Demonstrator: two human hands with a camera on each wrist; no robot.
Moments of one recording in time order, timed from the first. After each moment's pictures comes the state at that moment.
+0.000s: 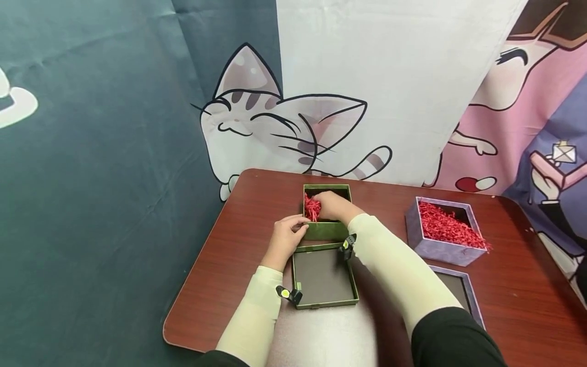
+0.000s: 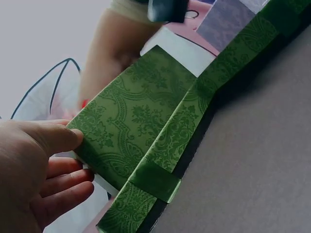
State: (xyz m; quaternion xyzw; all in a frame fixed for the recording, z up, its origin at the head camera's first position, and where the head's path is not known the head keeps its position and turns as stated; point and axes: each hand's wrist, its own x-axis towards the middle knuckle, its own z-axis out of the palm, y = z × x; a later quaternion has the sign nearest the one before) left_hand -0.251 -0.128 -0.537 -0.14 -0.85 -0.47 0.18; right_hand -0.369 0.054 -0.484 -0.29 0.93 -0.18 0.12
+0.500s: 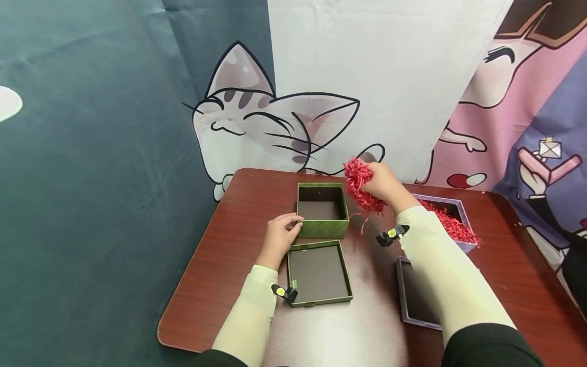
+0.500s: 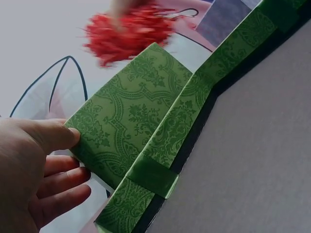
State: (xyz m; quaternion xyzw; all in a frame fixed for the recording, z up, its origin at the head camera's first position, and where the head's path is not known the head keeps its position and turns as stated) left_hand -0.251 -0.128 -0.539 -0.14 -0.85 -0.47 0.19; right_hand -0.363 0.181 -0.419 -0.16 0.94 -0.29 -0.01
